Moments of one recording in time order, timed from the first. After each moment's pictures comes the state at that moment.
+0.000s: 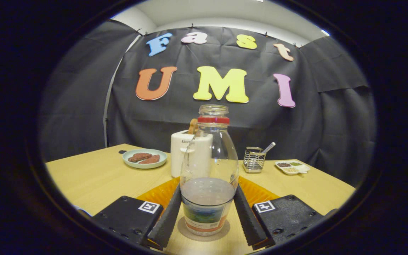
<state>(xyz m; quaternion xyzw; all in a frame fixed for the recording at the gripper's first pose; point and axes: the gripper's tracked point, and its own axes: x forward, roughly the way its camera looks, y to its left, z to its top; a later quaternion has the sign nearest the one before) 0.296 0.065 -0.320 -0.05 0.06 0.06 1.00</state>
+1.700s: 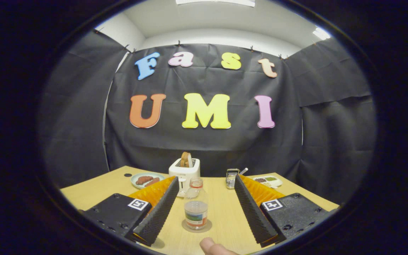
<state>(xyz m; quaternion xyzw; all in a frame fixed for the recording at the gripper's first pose) 0.182 0.030 -0.153 0.00 0.02 0.01 1.00</state>
